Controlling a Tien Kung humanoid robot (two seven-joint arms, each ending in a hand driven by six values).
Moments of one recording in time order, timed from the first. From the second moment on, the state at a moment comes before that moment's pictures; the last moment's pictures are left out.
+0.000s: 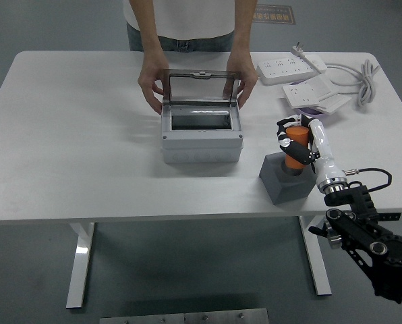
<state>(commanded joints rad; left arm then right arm) -0.10 0.17 -1.68 -0.37 1.59 0.03 0.60 0.36 -0.30 0.88 1.10 -1.06 -0.48 0.38</state>
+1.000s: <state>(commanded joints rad) -0.11 0.17 -1.68 -0.37 1.58 0.03 0.60 0.70 -0.38 0.69 1.12 -1.88 -0.30 -0.02</state>
